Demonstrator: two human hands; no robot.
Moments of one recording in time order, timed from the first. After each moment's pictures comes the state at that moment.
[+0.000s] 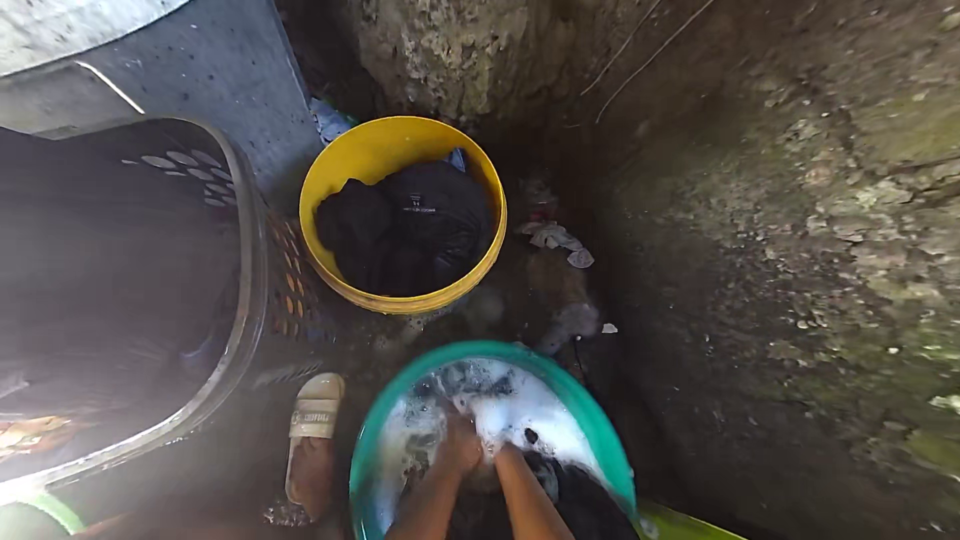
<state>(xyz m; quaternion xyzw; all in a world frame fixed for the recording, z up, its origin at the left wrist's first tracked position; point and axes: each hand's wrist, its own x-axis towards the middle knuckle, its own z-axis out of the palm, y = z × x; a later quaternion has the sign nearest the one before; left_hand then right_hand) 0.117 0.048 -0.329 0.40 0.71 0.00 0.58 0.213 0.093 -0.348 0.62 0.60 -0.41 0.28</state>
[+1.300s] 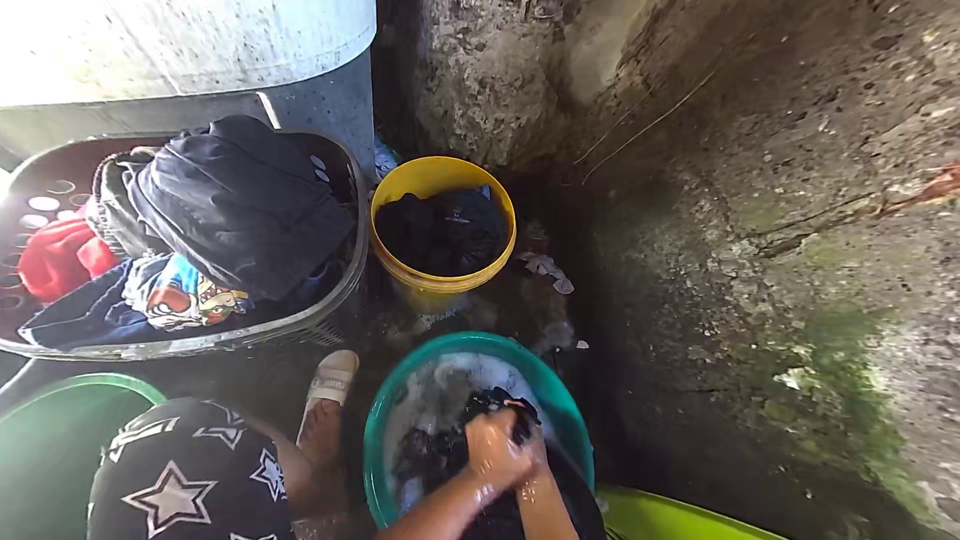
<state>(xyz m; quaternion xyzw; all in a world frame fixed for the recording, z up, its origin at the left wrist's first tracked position) 0.159 0.009 -0.186 0.38 0.75 0.43 0.32 0.211 0.057 -0.193 0.61 0.35 -0.64 -0.29</state>
